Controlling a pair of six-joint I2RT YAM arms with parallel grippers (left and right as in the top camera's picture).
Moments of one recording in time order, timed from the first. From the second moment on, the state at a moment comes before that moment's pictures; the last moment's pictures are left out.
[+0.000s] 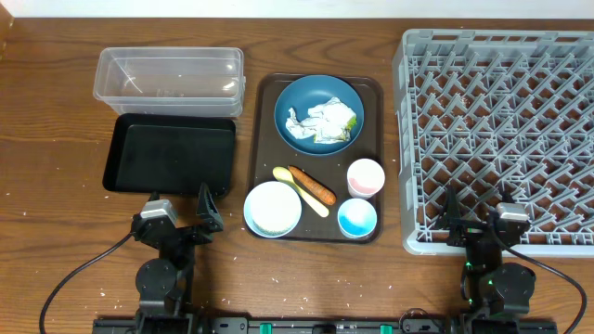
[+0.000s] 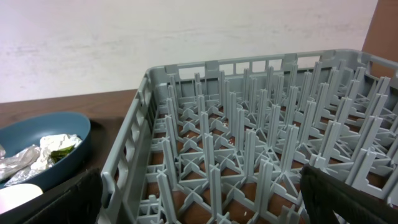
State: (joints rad) left arm -0.05 0.01 0.02 -0.11 -0.11 -0.25; right arm -0.05 0.01 0.01 -0.07 0.01 0.11
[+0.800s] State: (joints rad) left arm -0.05 0.01 0.03 -0.12 -0.08 -0.25; right arm -0.05 0.01 0.01 0.00 -0.03 0.10
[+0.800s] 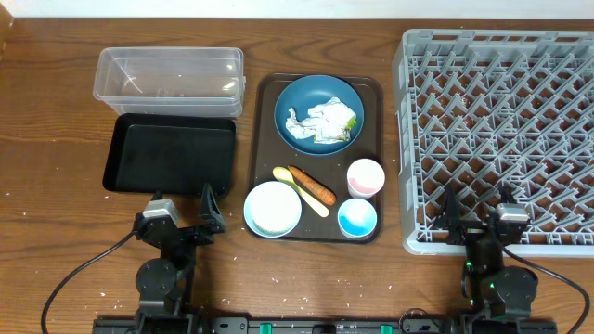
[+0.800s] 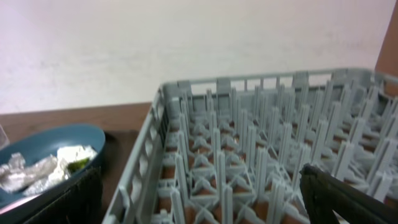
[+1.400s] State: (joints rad) left arm -0.05 0.32 0.42 -0.20 -0.05 -0.19; right arm -0.05 0.15 0.25 0.02 -0.08 0.10
